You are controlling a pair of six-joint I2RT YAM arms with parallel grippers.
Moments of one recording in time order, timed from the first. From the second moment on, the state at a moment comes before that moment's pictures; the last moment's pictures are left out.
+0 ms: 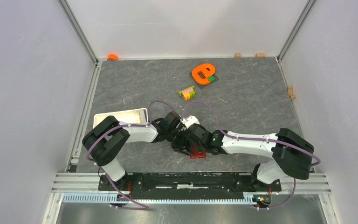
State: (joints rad) left arm -0.82 1.67 0.72 -0.03 0.57 -0.72; right arm 1.11 1.48 0.78 -0.33 0.35 0.36
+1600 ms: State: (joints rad) left arm -0.82 1.67 0.72 -0.03 0.58 -0.72; right arm 1.14 1.43 0.69 -0.21 0.37 0.46
